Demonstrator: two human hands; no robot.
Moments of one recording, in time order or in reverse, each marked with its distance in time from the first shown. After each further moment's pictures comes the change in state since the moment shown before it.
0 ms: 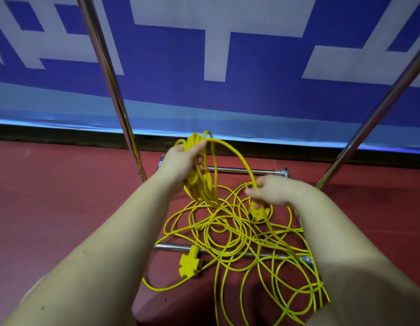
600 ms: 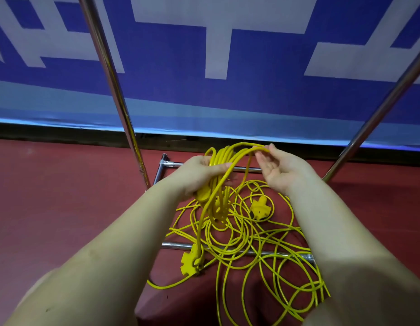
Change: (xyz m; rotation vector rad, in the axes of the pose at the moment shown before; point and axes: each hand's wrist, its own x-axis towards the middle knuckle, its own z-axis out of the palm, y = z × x) left_hand -0.014 -0.009 0.009 0.194 -0.387 -0.152; right_hand 0.000 -0.019 -0.017 2.107 0.221 0.063
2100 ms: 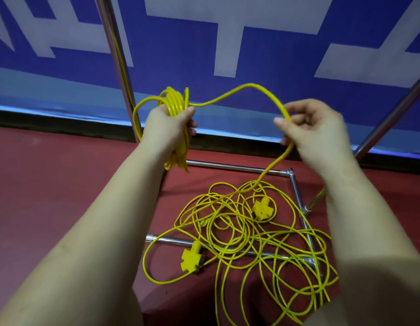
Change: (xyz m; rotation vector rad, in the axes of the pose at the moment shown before) left_hand -0.020 0.060 -0.038 0.071 0.649 0.329; right_hand -0.044 -0.031 0.023 -1.119 -0.175 -0.940
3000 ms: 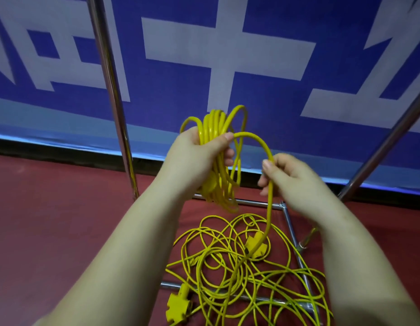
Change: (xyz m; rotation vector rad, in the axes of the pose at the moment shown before) left_hand -0.032 0.048 0.039 -0.278 -0.263 0.045; right_hand 0.004 -0.001 0.001 -0.066 -0.261 0.165
